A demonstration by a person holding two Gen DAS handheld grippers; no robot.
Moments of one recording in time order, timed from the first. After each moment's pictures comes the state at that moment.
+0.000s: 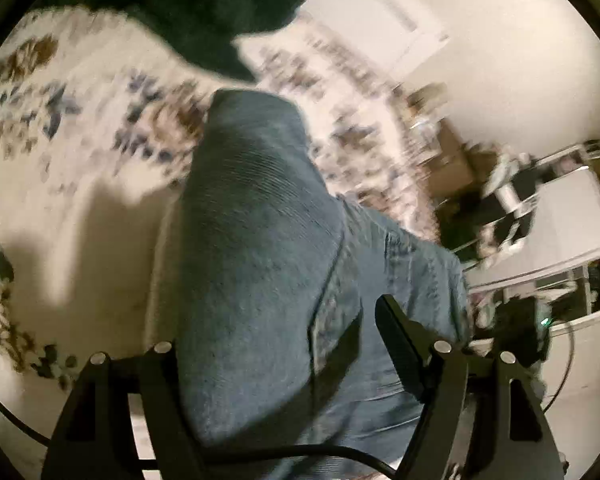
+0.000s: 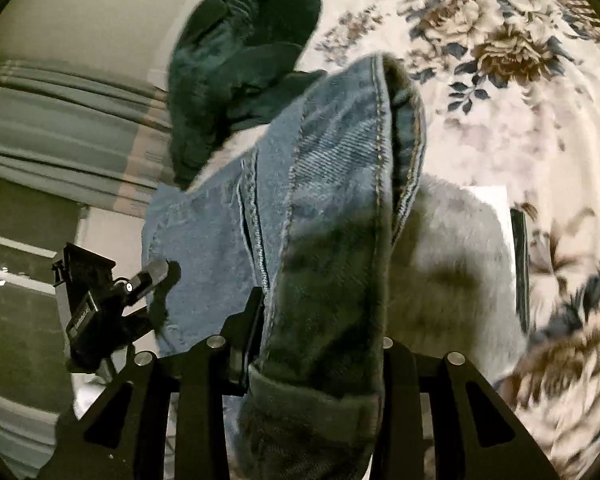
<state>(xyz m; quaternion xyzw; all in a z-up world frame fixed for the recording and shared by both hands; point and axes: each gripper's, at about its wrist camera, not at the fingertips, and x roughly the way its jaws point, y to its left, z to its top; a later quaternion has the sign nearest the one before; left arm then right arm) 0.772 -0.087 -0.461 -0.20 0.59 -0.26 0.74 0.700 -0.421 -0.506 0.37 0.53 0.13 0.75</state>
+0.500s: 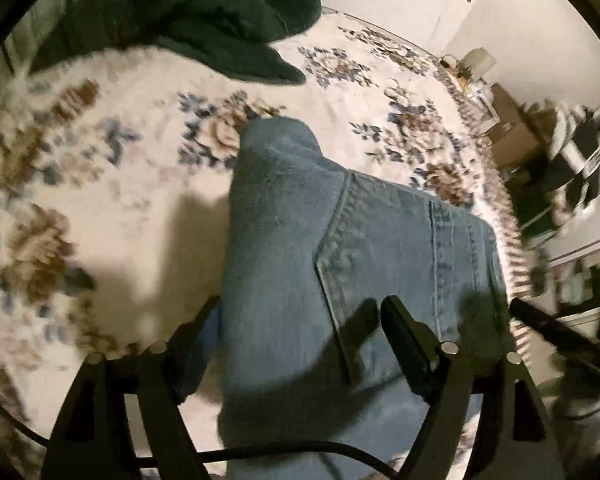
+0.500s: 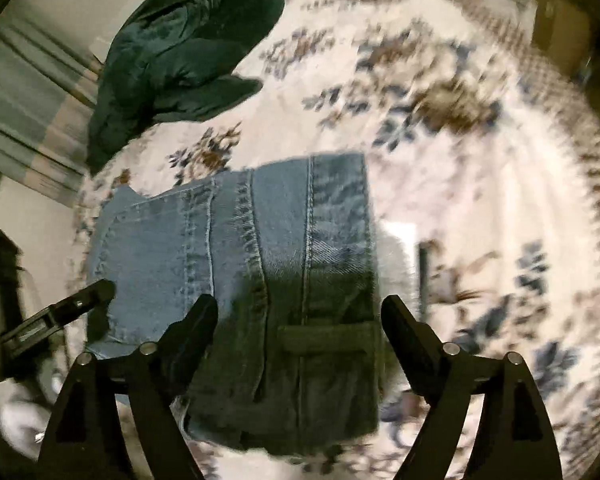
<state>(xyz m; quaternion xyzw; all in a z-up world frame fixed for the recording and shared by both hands) 0.735 -0.094 -0.427 -0.05 0.58 -0.17 0.80 0.675 -0.400 -0.452 0.18 0.55 -0.02 0.82</state>
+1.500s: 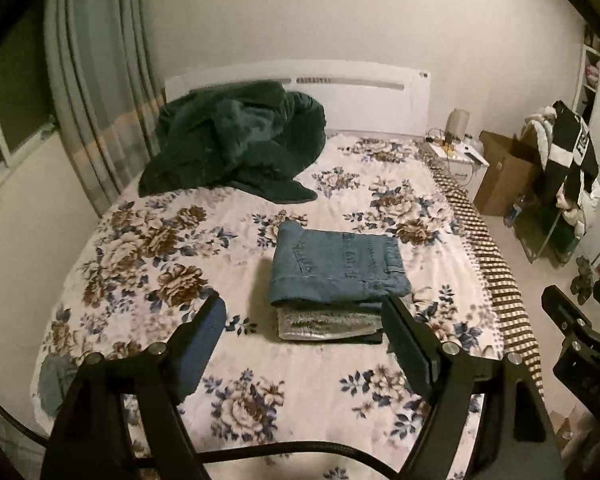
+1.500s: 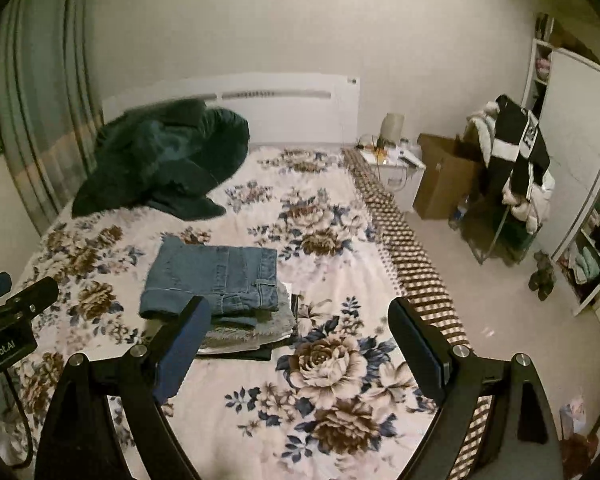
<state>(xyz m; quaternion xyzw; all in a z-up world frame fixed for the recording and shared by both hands) 0.429 -0.087 -0.151 0.04 0.39 -0.09 0.92 0.308 -0.298 -0.111 0.03 0.34 -0.16 0.93</state>
